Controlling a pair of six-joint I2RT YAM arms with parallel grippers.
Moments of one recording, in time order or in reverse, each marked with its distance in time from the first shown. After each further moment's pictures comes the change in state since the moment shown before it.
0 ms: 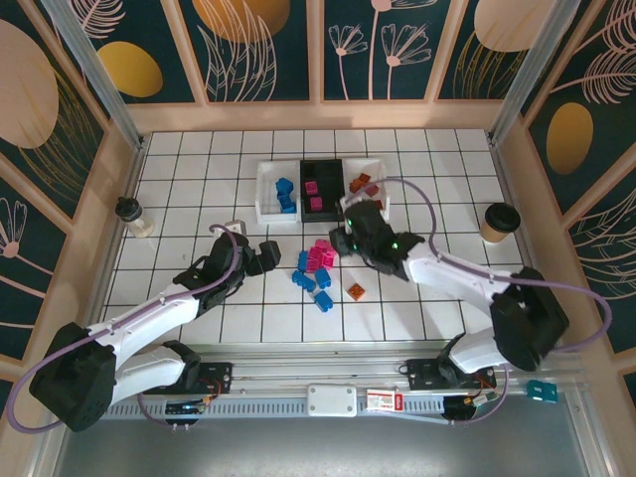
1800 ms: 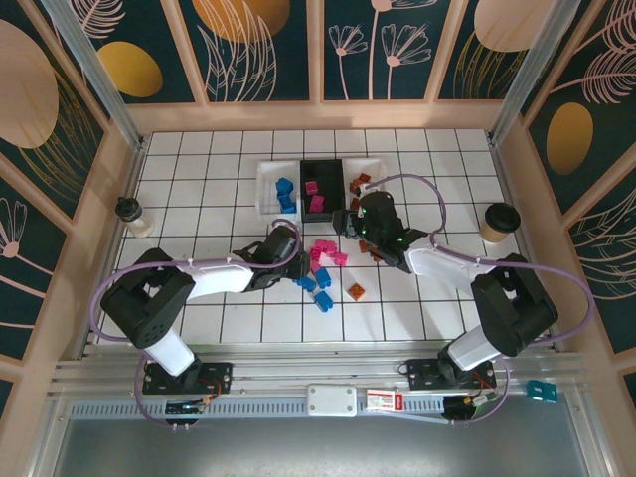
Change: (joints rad) left arm -0.157 0.542 0.243 0.094 0.080 0.177; right arm -0.131 0.049 -0.109 0.266 -0.037 0.109
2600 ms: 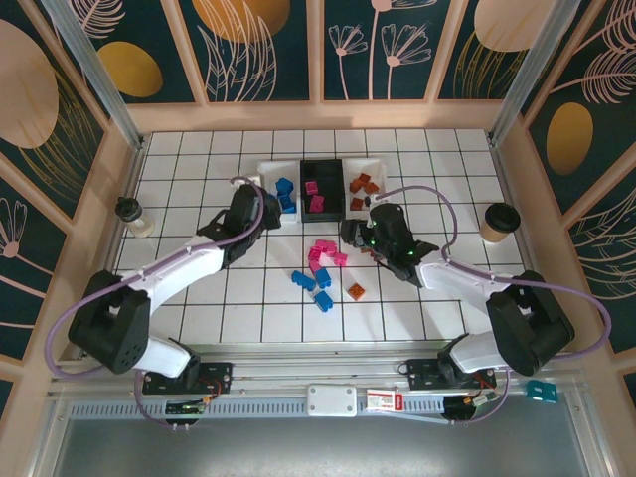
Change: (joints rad) left arm 0.194 -0.182 0.178 -0.052 -0.160 -0.007; right arm 0.000 -0.121 -0.129 0.021 0.000 0.024
